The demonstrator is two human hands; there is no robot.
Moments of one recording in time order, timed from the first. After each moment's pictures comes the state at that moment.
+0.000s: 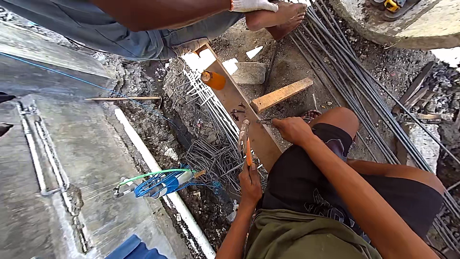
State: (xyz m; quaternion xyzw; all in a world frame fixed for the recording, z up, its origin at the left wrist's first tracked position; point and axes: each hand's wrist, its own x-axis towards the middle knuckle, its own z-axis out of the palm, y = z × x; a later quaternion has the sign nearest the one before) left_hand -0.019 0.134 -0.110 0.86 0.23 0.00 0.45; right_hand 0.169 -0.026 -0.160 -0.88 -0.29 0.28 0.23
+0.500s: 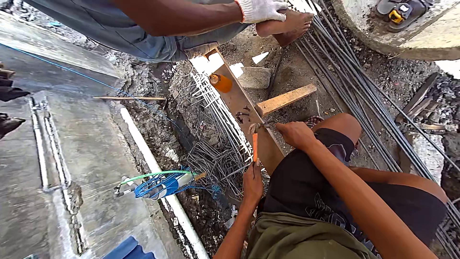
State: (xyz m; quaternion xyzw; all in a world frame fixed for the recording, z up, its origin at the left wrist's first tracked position) left_hand -0.001 0.135 -0.092 0.82 0.35 -0.16 0.43; right_hand 0.174 -0.023 -0.151 -0.88 -0.29 0.31 0.21
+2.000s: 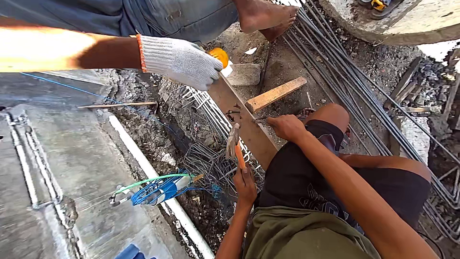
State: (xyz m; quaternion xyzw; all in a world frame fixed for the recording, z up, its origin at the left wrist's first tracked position) left_hand -0.027 0.134 -0.114 0.85 0.23 0.06 0.47; right_hand 0.172 -0.027 -0.159 -0.87 -0.29 0.32 0.23
